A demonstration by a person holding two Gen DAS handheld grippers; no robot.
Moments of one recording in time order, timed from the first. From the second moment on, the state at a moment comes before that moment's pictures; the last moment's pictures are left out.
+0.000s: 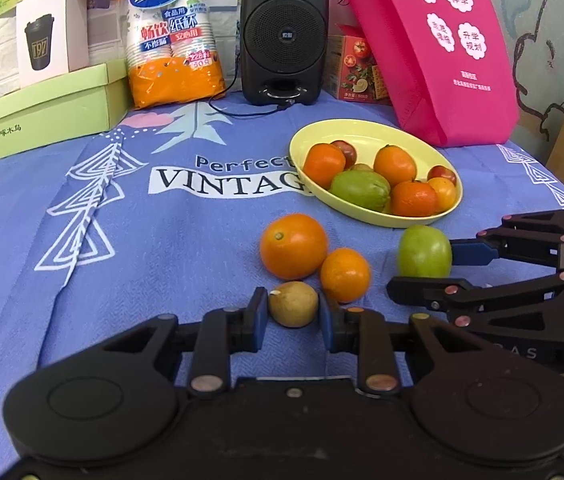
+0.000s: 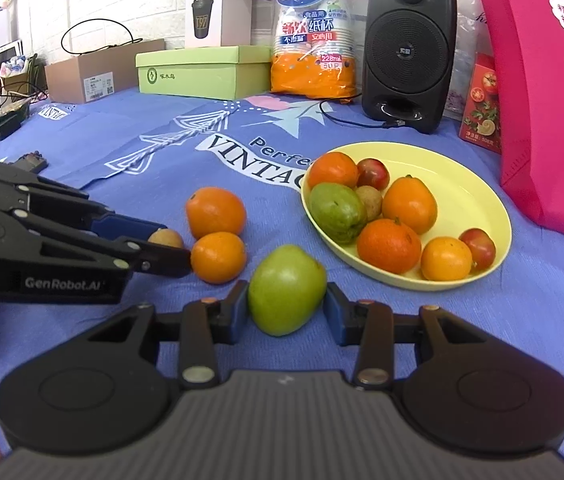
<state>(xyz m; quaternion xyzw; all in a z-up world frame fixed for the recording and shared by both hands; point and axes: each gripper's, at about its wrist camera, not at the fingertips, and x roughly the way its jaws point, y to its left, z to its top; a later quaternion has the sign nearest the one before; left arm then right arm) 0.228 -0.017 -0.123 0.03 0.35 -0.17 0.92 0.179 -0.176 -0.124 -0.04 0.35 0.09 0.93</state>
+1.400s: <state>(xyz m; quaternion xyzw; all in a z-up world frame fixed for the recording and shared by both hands) 0.385 -0.138 -0.092 0.07 0.32 -0.22 0.92 0.242 -0.280 -0.096 0.01 0.31 -0.01 0.95</state>
